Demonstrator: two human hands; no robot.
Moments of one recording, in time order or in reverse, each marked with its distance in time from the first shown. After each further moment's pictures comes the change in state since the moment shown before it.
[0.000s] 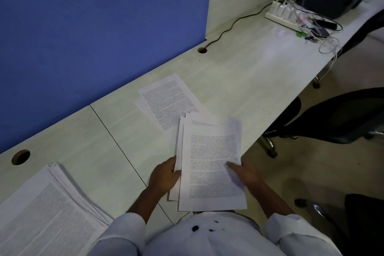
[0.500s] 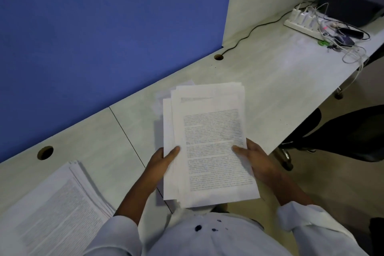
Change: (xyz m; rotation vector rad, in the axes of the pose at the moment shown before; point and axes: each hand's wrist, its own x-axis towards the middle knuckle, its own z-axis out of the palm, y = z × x) left_hand -0.005 0.021 -0.073 -0.741 0.086 -0.191; right_hand 0.001 -0.091 0.010 0.278 -0.509 -0.163
